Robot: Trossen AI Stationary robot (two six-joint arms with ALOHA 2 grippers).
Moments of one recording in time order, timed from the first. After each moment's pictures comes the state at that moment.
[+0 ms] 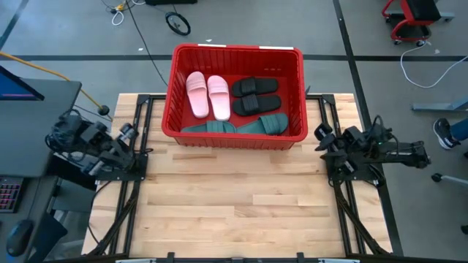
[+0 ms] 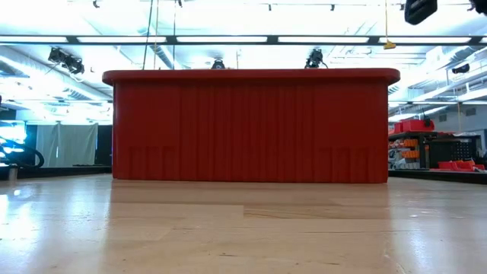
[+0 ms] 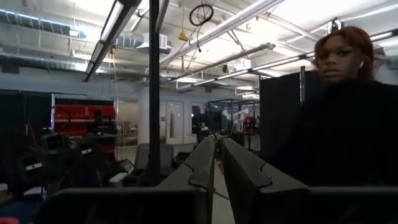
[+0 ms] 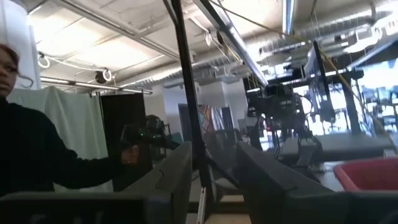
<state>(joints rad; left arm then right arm) -0.27 0.13 0.60 -0.01 0.27 -0.14 -0.02 0.15 0.28 0.33 -0.35 0.34</state>
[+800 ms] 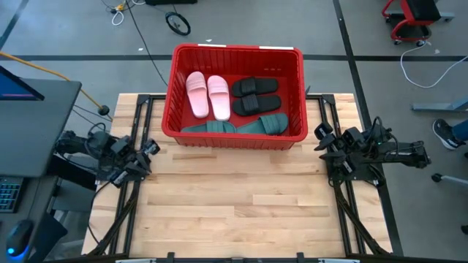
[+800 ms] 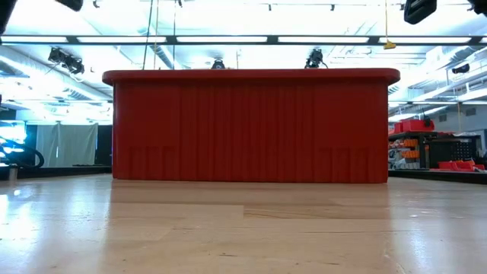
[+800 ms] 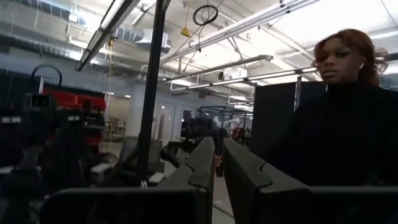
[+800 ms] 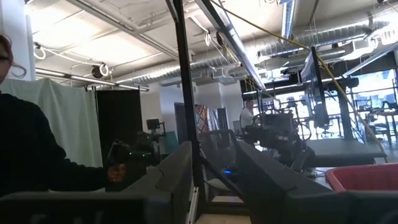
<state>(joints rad) -0.27 0.08 0.19 0.39 0.27 -0.28 -0.02 0.16 0.27 0.33 -0.34 0.30</state>
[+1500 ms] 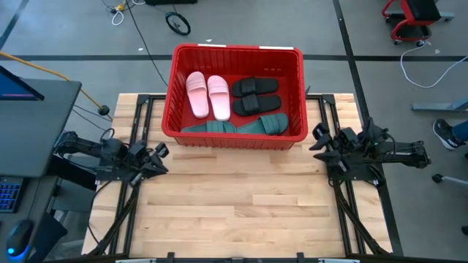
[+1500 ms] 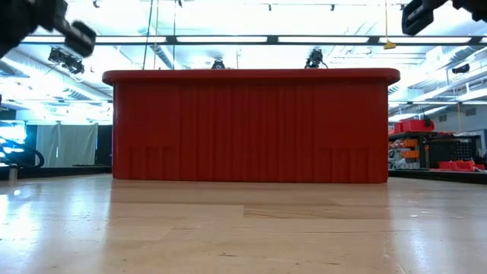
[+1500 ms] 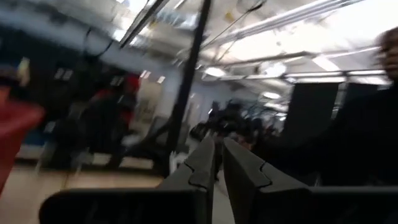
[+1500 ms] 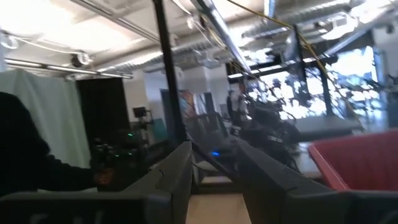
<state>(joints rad) -0.27 0.08 0.01 0.48 0.11 -0.34 -0.02 0.16 0.27 0.25 -0.30 0.30</state>
